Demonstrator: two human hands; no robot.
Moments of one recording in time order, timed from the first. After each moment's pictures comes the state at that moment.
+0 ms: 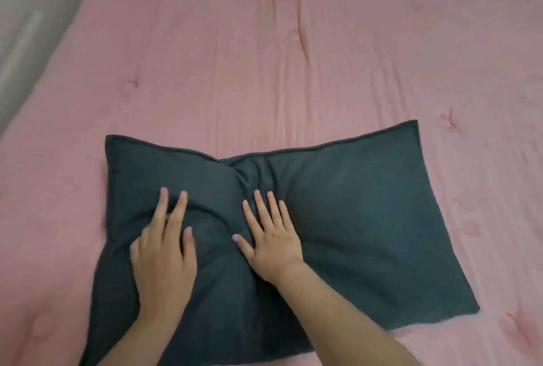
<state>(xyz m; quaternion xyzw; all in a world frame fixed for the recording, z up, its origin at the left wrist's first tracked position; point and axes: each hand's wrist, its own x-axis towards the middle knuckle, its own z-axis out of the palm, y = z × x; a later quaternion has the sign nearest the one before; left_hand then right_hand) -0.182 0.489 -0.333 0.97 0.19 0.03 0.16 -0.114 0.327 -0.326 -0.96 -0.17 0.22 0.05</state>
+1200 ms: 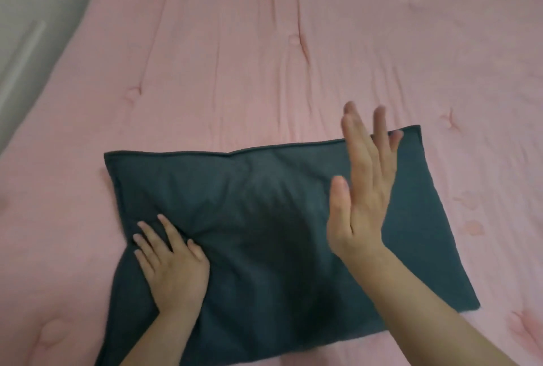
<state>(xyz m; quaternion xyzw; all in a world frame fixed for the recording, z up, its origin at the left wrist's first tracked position) -0.186 0.489 -0.382 0.92 0.35 -0.08 0.15 -0.070 0.263 -0.253 -0.94 -0.16 -0.12 0.28</state>
